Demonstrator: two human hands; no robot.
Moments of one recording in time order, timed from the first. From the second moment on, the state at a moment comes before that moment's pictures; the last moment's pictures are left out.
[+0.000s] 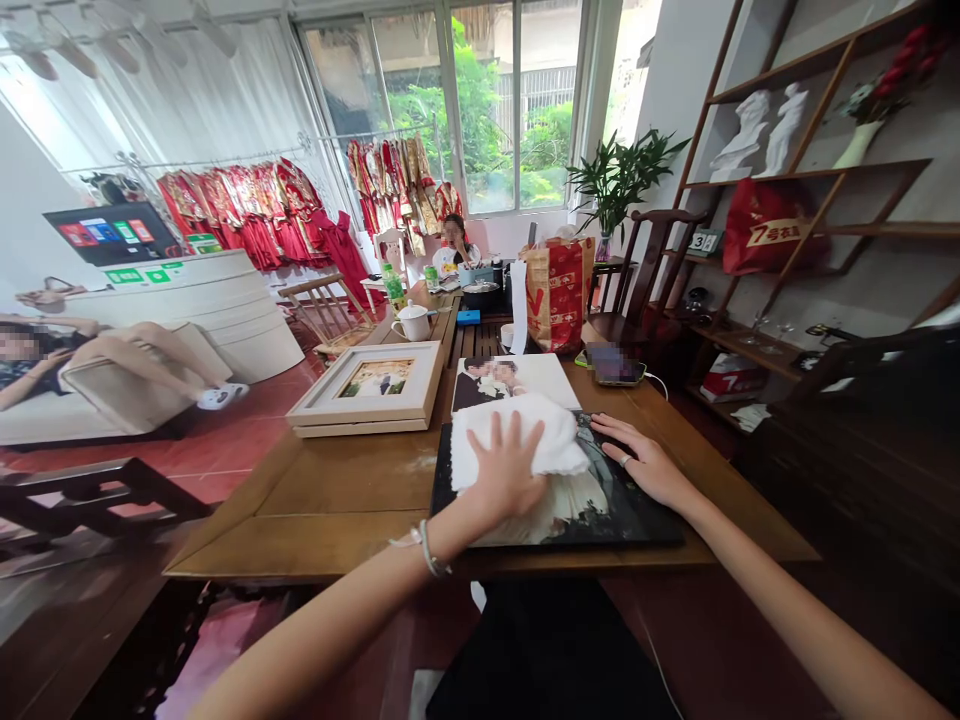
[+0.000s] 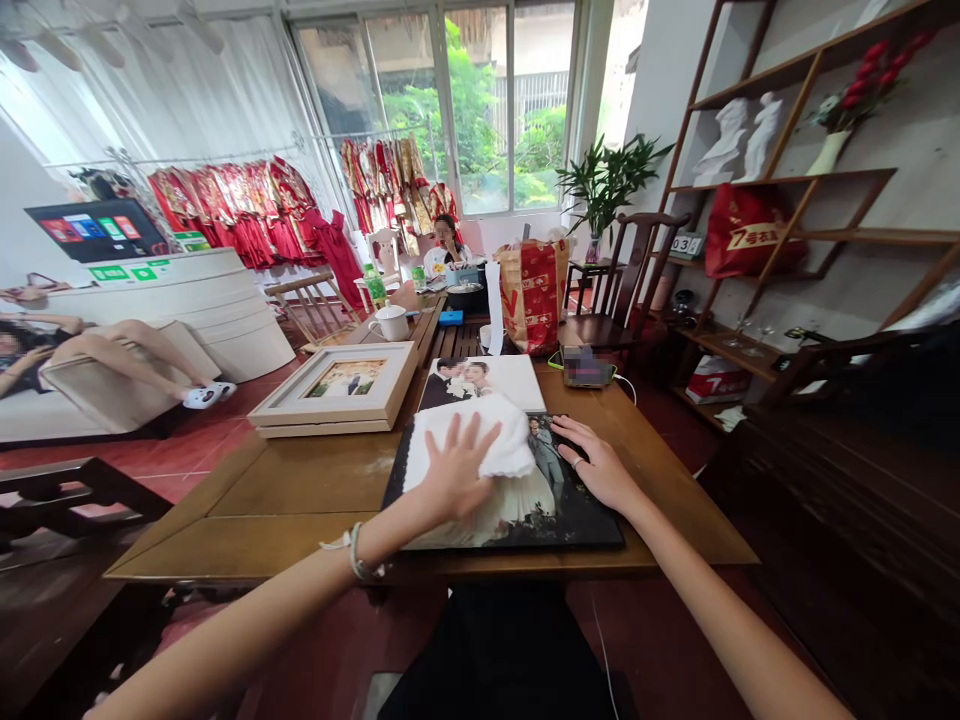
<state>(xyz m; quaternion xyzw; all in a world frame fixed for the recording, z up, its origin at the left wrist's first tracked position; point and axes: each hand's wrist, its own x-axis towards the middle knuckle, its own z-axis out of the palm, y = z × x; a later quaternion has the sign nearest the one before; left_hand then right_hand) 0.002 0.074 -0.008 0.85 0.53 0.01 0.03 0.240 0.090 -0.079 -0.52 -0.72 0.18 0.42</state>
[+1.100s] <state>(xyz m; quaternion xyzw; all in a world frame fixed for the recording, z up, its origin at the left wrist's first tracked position) 0.037 0.014 -0.022 0.91 0.42 0.02 0.02 0.244 0.097 -0.084 -0.47 -0.70 0.24 0.47</state>
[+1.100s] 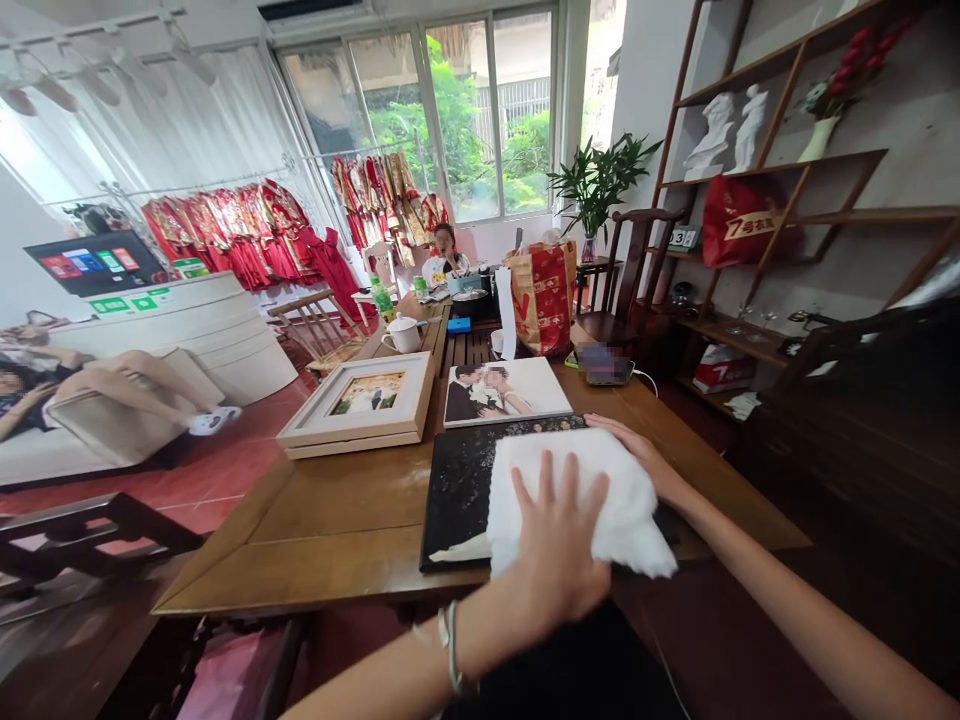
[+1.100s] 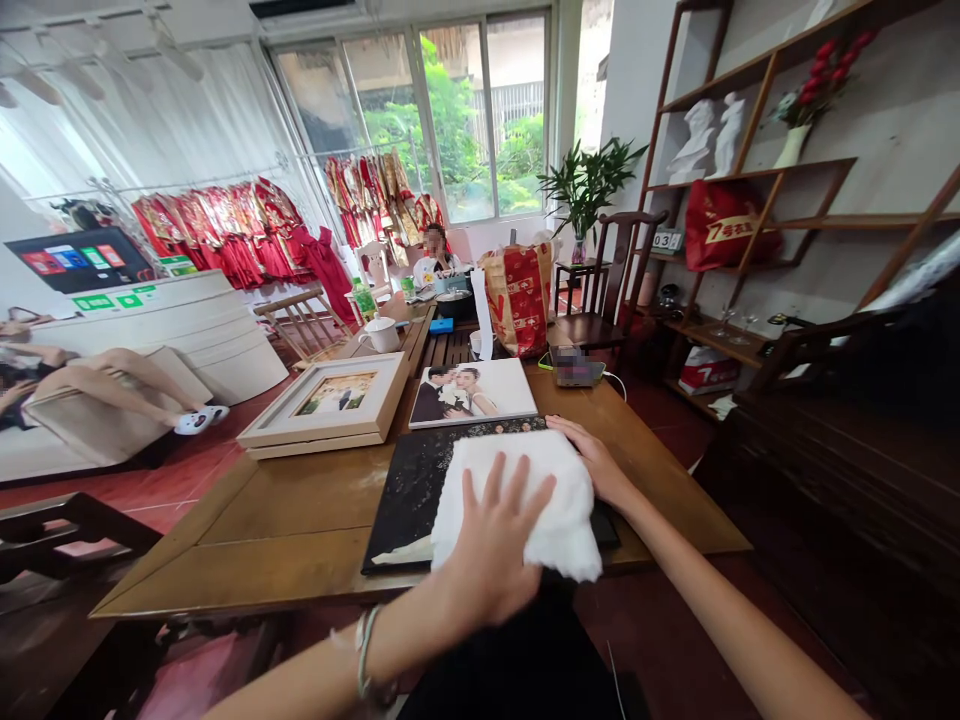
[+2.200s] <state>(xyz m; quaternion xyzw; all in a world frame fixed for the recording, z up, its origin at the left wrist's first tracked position) 0.048 -0.027 0.000 0.91 0.41 -0.05 0.04 0.245 0.100 -0.083 -0.49 -0.70 0.23 0.47</state>
